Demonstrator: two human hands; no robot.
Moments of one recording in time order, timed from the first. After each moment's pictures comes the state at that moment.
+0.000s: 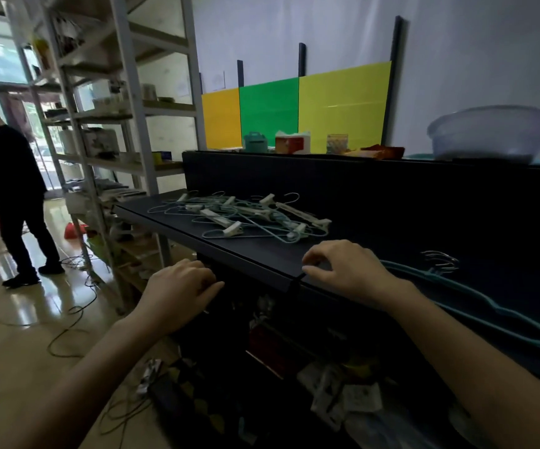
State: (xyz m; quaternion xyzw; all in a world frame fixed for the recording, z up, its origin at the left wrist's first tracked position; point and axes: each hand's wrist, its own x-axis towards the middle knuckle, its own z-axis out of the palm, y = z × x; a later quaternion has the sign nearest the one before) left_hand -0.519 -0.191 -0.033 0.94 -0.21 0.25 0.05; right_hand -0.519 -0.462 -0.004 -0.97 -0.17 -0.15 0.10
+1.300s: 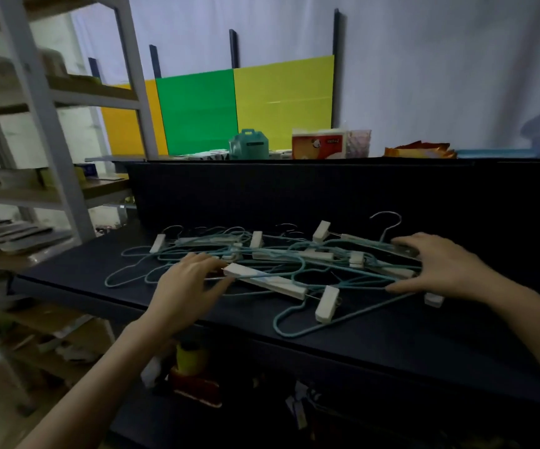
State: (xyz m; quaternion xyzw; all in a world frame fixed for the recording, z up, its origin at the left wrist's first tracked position) left_hand -0.109 -0.038 -0.038 0.89 -0.35 0.22 0.19; right_hand -0.263 -0.356 0.007 -0.98 0.16 -0.09 0.08
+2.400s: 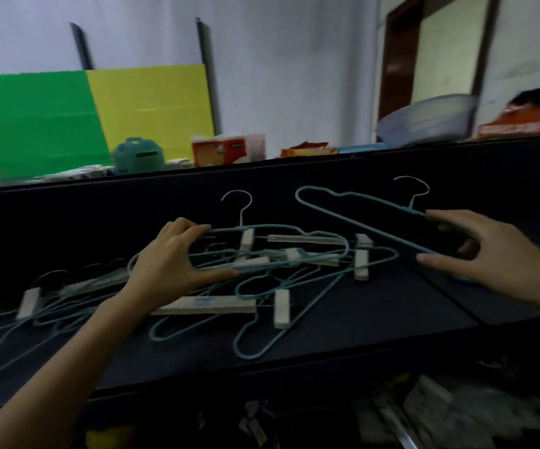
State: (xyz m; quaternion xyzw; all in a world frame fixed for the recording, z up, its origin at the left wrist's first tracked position) left_hand -0.049 -0.105 0.005 0.79 -0.53 0.21 0.21; right_hand -0.379 -0.324 0.010 -0.89 0.29 -0.33 0.14
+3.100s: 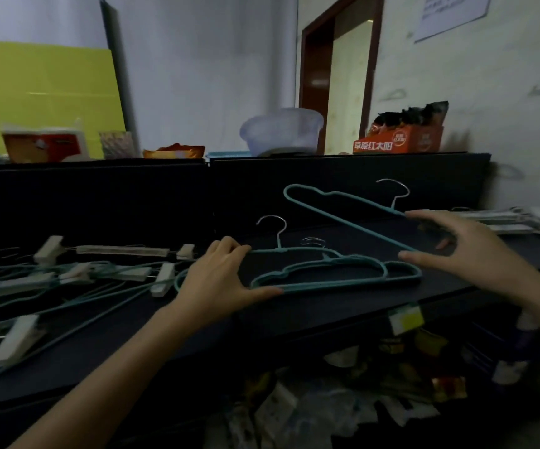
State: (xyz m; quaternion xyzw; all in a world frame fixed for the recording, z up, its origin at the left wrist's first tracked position) left_hand -0.318 -0.350 -0.026 0.75 -0.62 0.12 0.19; right_hand -0.615 -0.492 0.016 -0.86 0.38 -0.32 0.12
